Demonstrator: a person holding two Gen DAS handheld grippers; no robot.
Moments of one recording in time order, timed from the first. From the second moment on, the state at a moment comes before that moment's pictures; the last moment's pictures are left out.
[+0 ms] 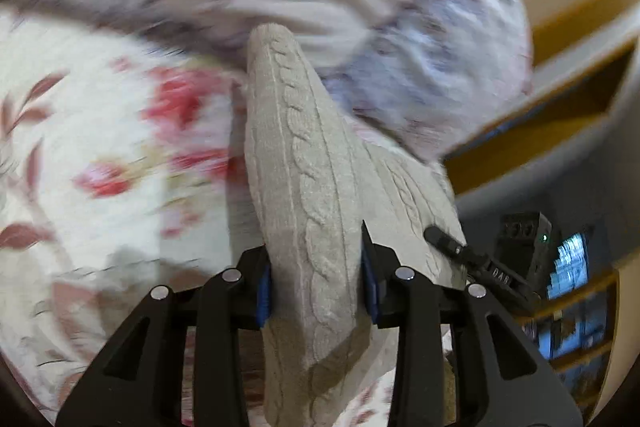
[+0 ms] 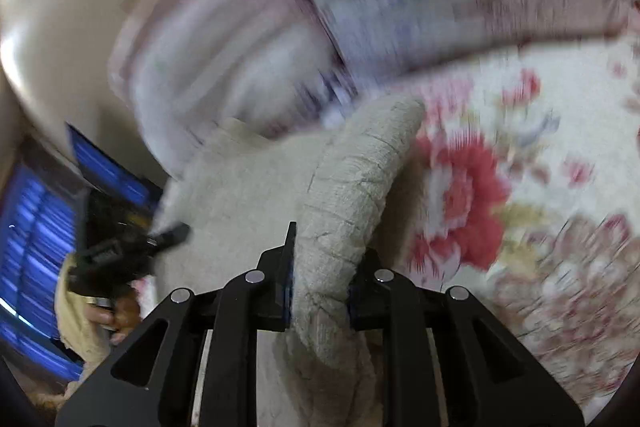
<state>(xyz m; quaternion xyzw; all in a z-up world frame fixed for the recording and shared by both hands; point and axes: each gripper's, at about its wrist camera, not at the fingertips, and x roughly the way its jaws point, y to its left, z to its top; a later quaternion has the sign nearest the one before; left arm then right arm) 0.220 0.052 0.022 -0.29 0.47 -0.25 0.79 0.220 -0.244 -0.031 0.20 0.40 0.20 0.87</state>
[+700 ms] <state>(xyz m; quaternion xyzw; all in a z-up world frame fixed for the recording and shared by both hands) 0.233 0.047 -0.005 -0.29 0.48 -0.24 0.79 0.245 -0.248 -0.069 0.29 0.44 0.24 0.82</state>
